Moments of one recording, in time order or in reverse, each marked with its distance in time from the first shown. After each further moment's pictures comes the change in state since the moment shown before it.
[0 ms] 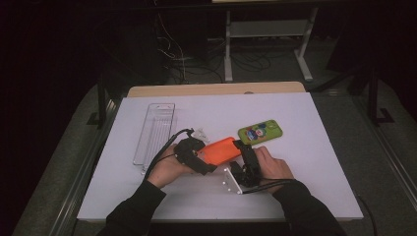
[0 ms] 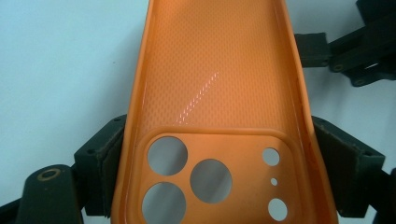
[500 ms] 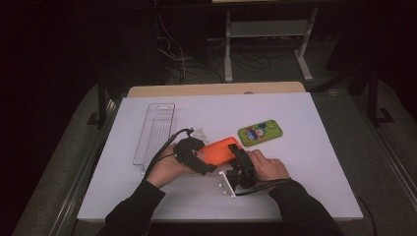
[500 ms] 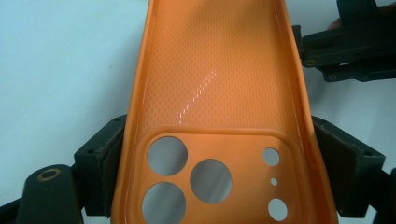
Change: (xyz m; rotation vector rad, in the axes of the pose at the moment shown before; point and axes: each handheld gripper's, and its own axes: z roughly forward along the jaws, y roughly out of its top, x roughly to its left) left arm -0.001 0.001 -0.002 -0.022 -0.016 -0.003; right arm 0.007 0.008 0.003 0.018 -0.022 -0.078
